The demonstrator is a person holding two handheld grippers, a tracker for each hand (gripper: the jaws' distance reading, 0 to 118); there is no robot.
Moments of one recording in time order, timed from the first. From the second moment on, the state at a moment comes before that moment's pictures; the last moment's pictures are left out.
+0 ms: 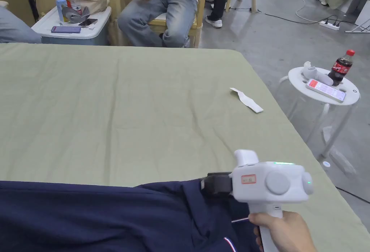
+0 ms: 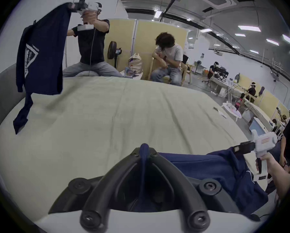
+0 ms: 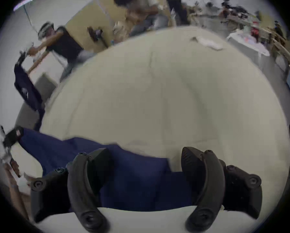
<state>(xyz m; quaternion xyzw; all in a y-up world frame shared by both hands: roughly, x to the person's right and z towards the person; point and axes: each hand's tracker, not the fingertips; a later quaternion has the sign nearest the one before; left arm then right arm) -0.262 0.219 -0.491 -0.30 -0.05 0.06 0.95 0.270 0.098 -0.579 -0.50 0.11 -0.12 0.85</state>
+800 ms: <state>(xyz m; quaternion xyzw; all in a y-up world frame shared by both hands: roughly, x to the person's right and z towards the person) -0.253 0.306 -0.524 -0.26 -0.03 0.02 0.97 0.242 0.257 -0.538 -0.27 0.04 0.00 0.96</state>
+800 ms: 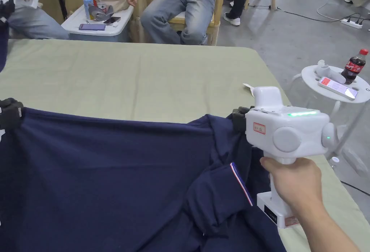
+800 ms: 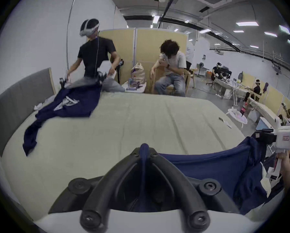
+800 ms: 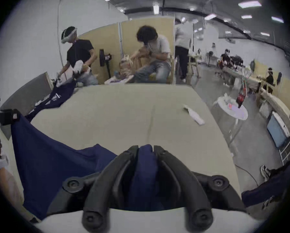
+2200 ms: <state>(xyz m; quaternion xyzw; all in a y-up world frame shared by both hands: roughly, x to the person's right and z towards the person) -0.272 0.281 -0.197 -0.26 -0.03 0.11 0.96 0.165 0.290 -0.213 -0.19 0.08 -0.01 0.98</state>
